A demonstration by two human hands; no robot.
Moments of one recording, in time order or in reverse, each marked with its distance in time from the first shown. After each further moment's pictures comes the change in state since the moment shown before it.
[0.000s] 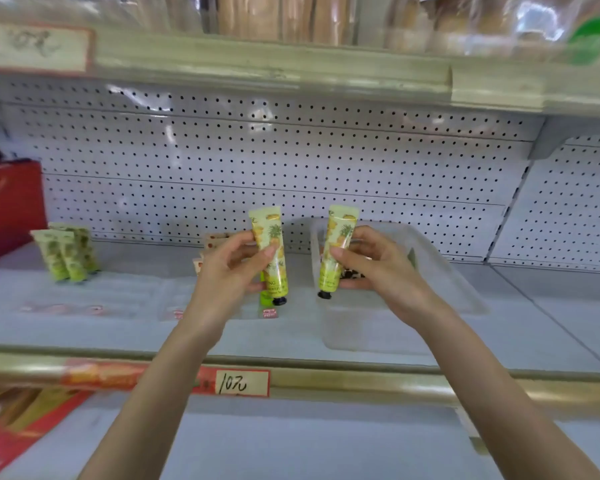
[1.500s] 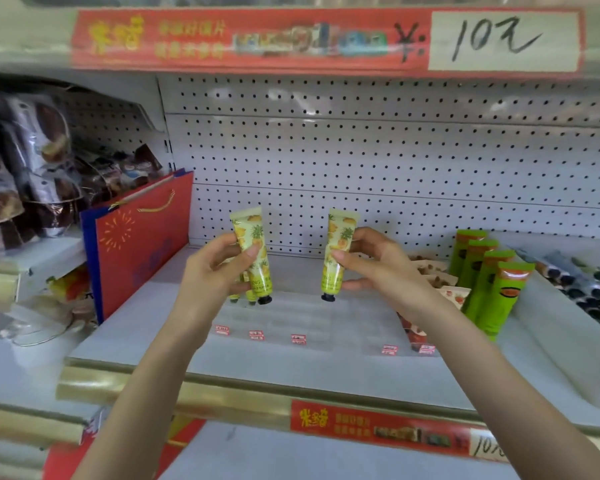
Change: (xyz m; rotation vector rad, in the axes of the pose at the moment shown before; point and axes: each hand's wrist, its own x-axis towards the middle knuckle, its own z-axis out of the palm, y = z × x) left_hand 0.090 -0.015 -0.328 0.101 0.139 0.005; right_hand 0.133 0.030 0.300 0.005 -0.106 0.020
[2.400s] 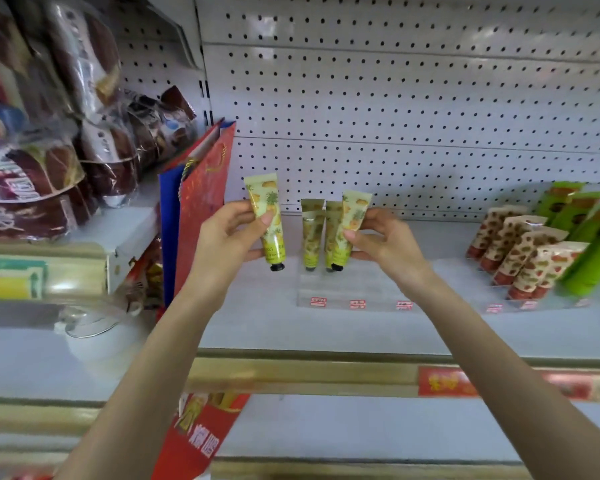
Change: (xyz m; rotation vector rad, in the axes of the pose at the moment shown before) left_hand 0.070 -0.050 -0.134 -0.073 -0.117 -0.063; right_hand 0.061 0.062 0.143 -0.092 0.258 0.025
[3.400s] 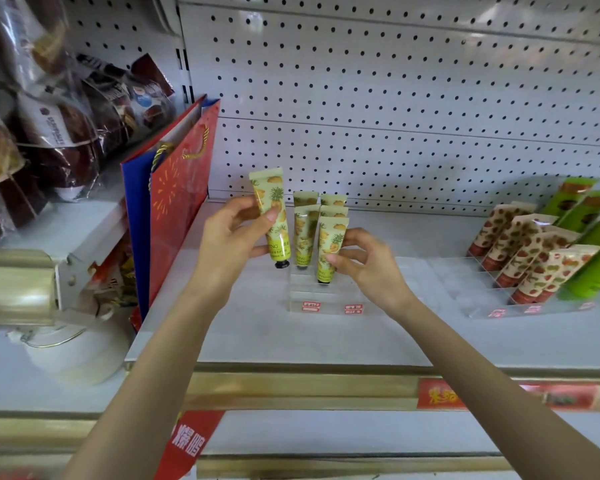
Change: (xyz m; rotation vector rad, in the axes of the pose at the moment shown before) left_hand 0.025 -0.024 0.018 -0.054 -0.038 -0.024; right_hand 0.009 0.045 0.010 -0.162 -0.045 0.001
